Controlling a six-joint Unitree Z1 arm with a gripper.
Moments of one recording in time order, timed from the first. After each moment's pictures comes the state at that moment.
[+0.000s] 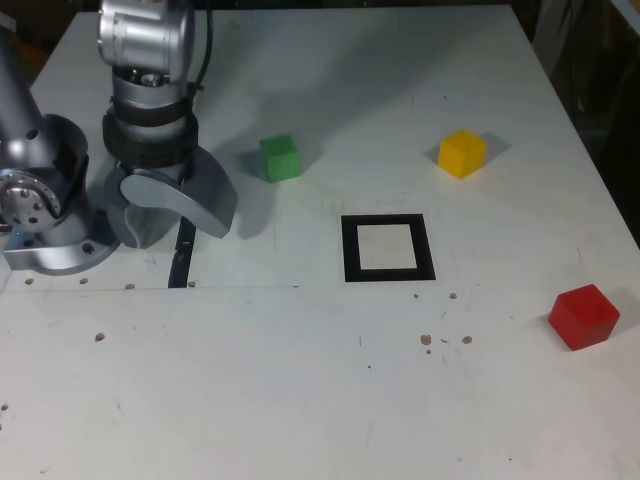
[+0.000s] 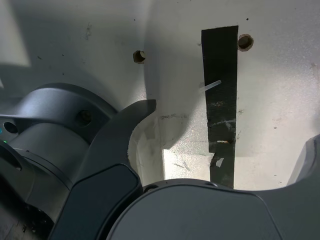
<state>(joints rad) -0.03 1.49 -0.60 0.85 0.04 0.05</state>
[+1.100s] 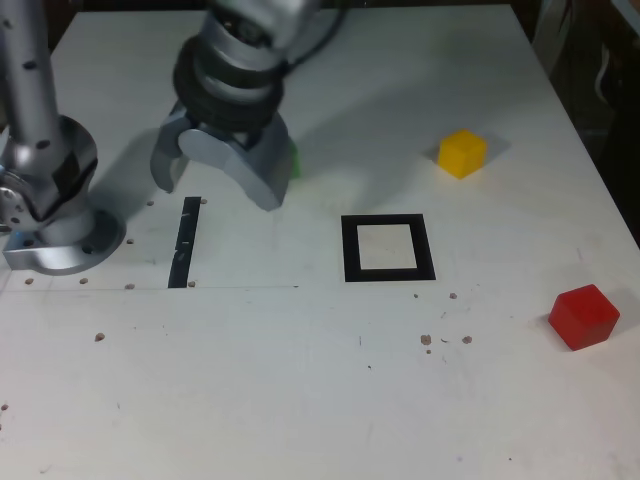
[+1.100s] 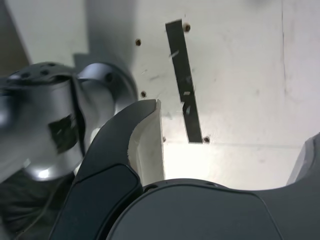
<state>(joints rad) -0.33 1.84 -1.32 1.54 0.14 -0.13</state>
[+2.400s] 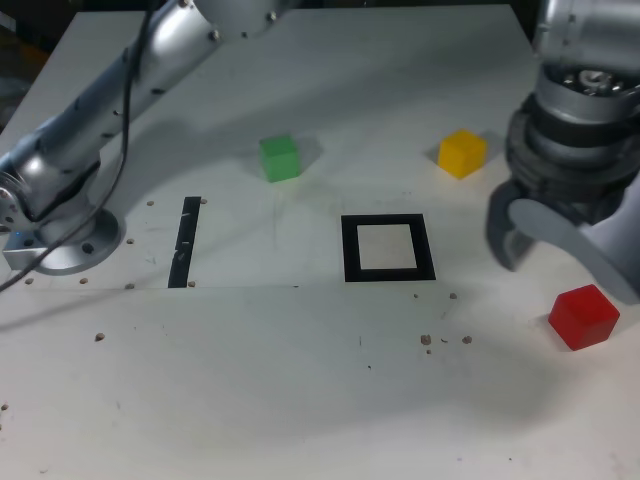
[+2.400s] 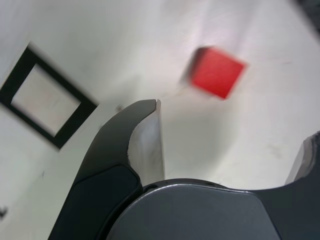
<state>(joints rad) -0.40 2.44 -2.57 1.60 0.25 0.37</state>
